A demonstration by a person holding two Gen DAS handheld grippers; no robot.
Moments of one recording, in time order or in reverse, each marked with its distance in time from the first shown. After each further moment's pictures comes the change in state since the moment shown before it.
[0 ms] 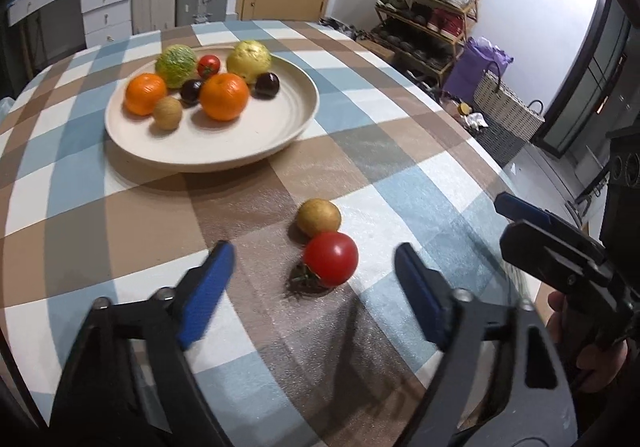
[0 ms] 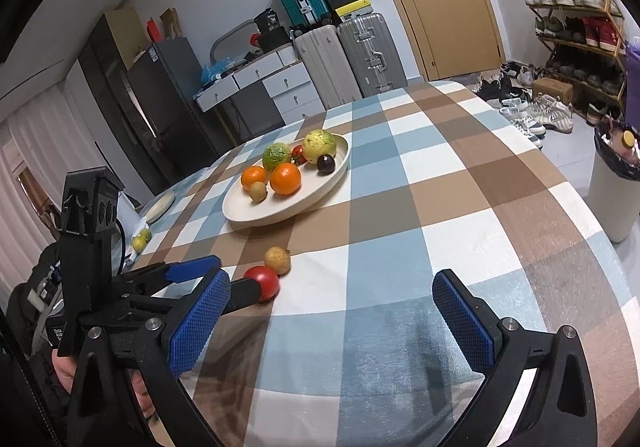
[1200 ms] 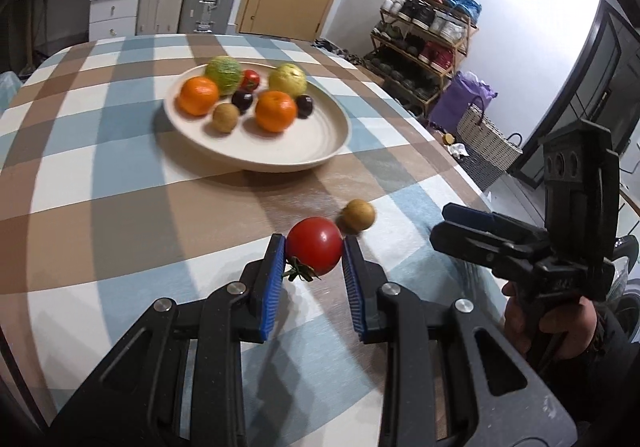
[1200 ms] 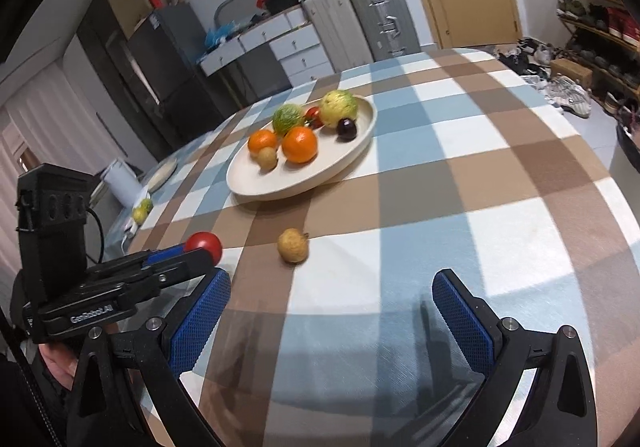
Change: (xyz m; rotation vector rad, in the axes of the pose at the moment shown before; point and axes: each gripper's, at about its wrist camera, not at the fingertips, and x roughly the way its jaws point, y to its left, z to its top) left arm -0.058 0.068 -0.019 -0.091 -0.091 -0.098; right arm 0.046 0.027 0.010 -0.050 0.159 0.019
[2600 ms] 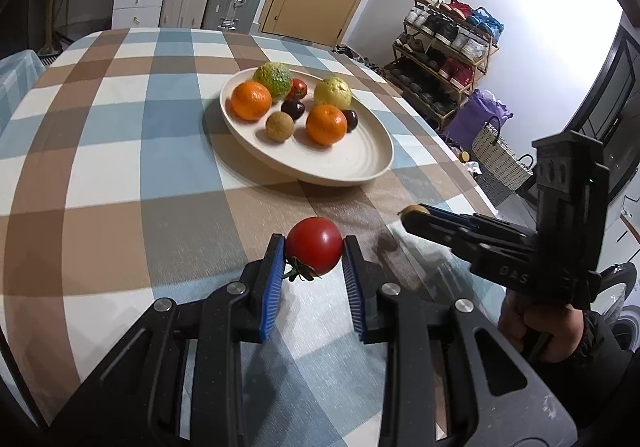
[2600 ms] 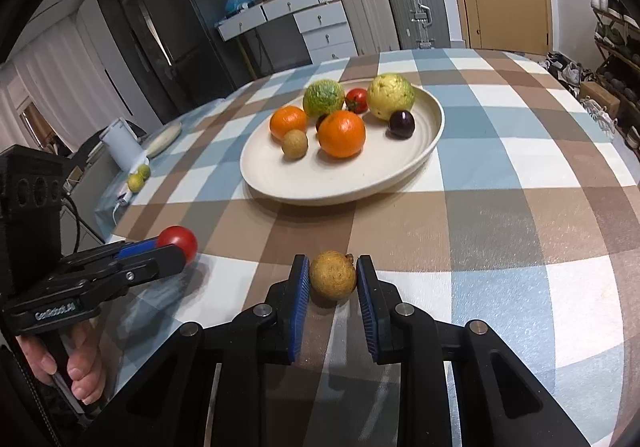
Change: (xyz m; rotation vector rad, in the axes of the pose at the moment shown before) left arm -0.012 0.034 0.009 -0.075 -0.015 0.041; right arm 0.049 0.031 0.021 -0.112 0.053 0.005
